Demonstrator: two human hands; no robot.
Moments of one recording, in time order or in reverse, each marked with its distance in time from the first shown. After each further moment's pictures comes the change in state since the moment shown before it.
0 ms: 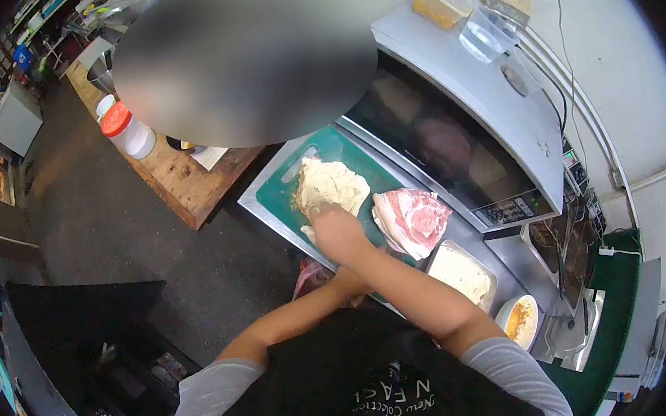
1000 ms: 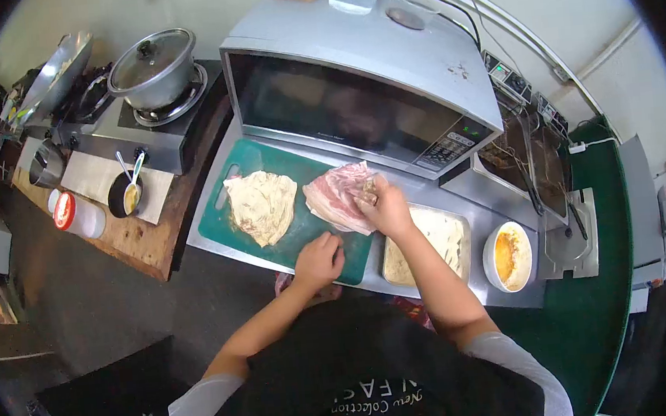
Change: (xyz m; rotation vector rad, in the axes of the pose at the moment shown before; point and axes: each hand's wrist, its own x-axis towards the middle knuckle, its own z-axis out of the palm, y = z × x) left_hand 0.023 0.049 -0.036 0.203 0.173 0.249; right_hand -0.134 0.140 -0.058 0.298 0.362 0.603
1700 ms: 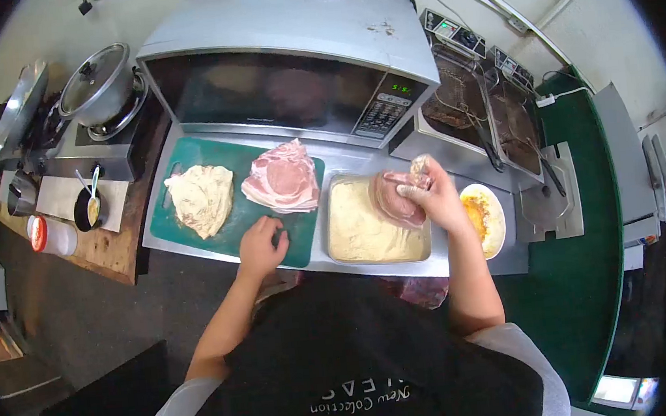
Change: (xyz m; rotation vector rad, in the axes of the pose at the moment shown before) left_hand 0.000 0.010 0.006 0.081 -0.005 -0.081; right_hand -0.098 0.071 -0.162 0.555 0.056 0.174
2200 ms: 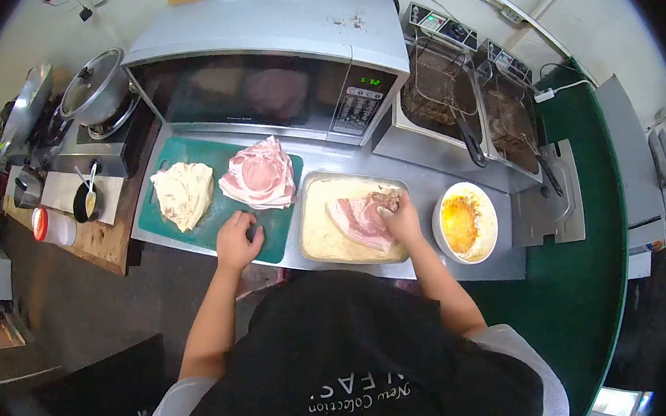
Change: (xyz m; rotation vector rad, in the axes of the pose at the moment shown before) left_hand 0.000 0.012 0.007 0.150 0.036 -0.029; right_hand -0.020 0.157 0.006 -0.402 0.218 0.236
